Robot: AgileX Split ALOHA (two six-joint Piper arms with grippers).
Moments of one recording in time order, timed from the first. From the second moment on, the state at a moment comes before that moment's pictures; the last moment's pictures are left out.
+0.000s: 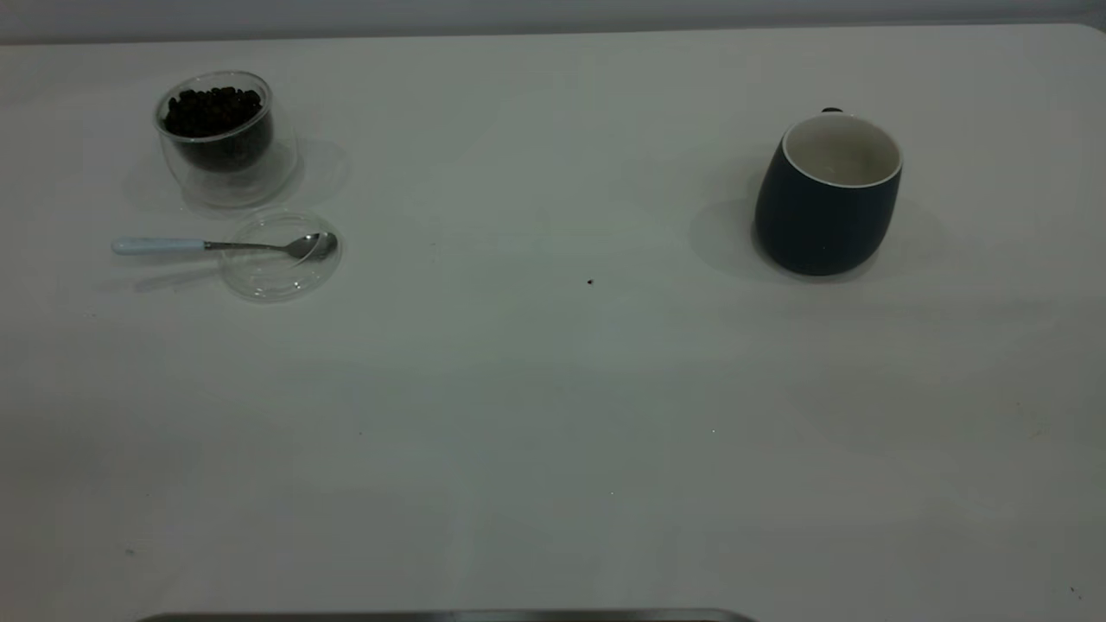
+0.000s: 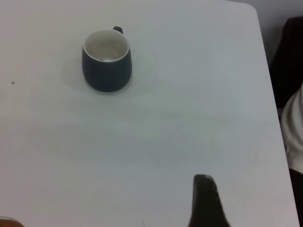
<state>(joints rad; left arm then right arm) 0.04 -0.02 -0.49 -0.08 1.14 0.10 -0.07 -0.02 -0.47 0.09 1.14 -0.19</state>
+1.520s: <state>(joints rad) 0.04 -0.02 -0.49 -0.08 1.14 0.10 -0.07 1.63 -0.74 0.00 0.22 -0.83</state>
